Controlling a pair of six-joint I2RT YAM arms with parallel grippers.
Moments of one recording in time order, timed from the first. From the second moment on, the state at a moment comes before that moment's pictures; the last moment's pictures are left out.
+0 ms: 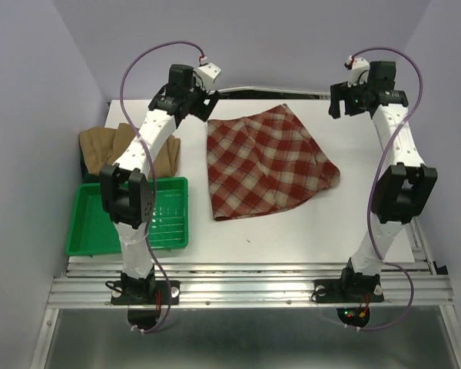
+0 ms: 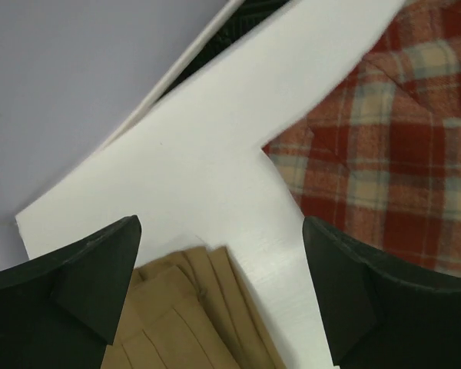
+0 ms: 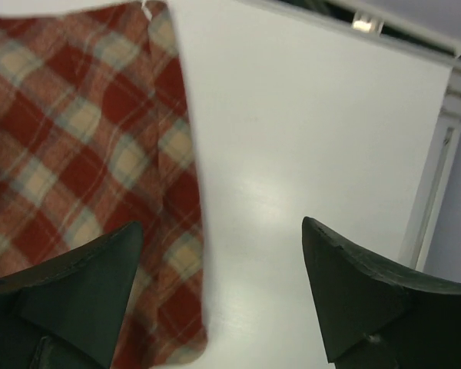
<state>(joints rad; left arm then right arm) -0.31 2.01 2.00 -0.50 0.01 0.39 -0.10 1.98 2.02 -0.67 -0.28 -0.27</state>
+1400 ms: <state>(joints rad) -0.42 2.47 2.18 -0.67 0.10 0.27 0.08 1.35 1.02 -1.04 -0.43 -0.79</state>
